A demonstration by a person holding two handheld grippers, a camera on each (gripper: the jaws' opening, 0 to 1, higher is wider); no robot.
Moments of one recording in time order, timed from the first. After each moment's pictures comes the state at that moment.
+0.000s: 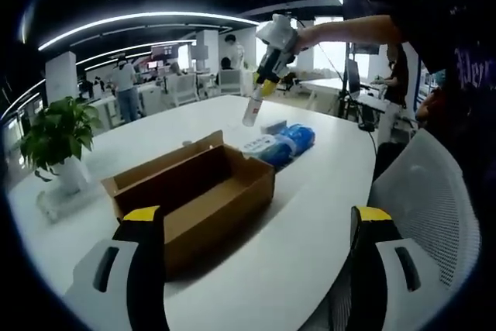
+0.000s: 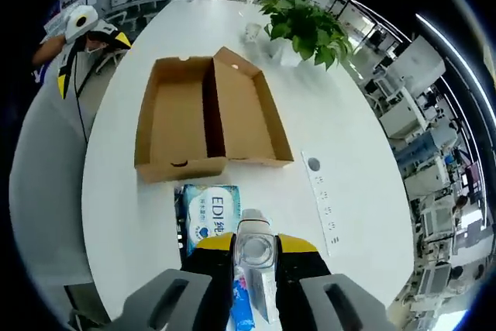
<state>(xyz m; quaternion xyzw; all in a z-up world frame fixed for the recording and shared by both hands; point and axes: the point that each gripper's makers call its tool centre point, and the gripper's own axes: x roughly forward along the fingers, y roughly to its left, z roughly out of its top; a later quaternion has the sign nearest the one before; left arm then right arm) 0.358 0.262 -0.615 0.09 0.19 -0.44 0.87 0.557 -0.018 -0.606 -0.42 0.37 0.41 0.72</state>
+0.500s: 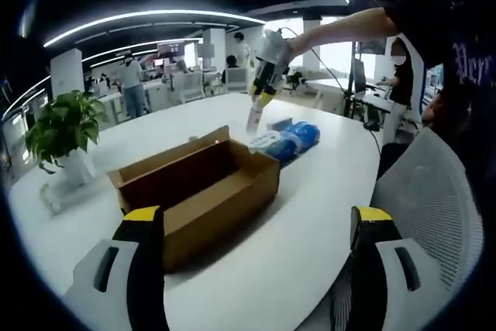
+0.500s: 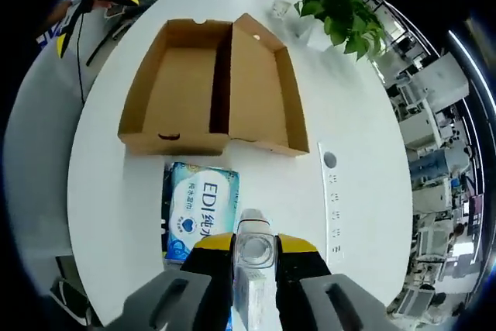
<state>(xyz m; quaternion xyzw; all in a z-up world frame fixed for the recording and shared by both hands) 0.357 0.273 -0.622 0.09 0.19 -0.43 0.88 0.567 -0.006 -0.652 -0.49 0.39 0.43 0.65</state>
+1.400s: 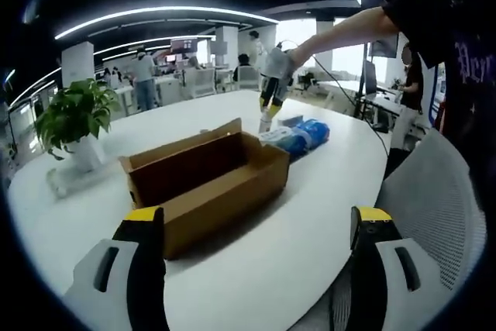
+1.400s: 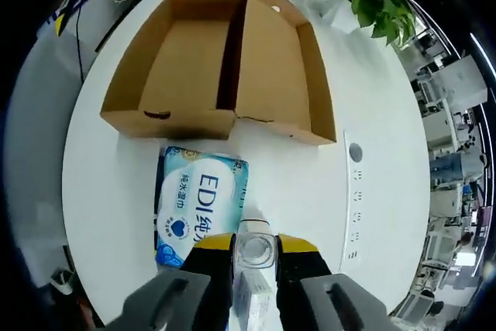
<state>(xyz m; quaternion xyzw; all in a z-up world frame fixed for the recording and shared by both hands) 0.356 0.288 -0.632 0.07 0.20 -0.40 0.89 0.574 -0.008 -0.695 -0.50 0.43 0.45 0.61</state>
